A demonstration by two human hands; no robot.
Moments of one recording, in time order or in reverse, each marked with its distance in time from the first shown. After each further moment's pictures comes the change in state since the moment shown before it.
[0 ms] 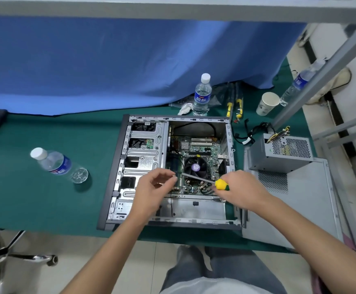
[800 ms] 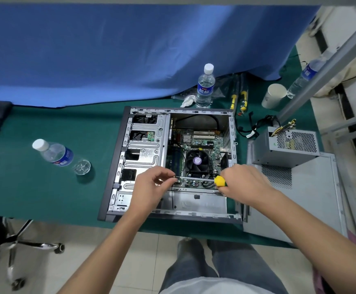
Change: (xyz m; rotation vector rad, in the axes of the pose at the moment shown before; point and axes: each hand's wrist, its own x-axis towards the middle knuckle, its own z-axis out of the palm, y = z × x) left_hand -0.006 -0.004 0.002 0.268 0.012 0.031; right_hand -0.001 -0.007 -0.007 -0.326 -0.095 -0.070
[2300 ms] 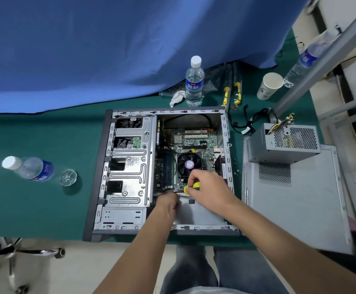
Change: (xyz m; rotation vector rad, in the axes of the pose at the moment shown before) left_hand 0.049 -0.073 0.116 -0.411 -0.044 -1.054; right_hand 0.038 -0.031 0.035 0.747 0.045 0.131
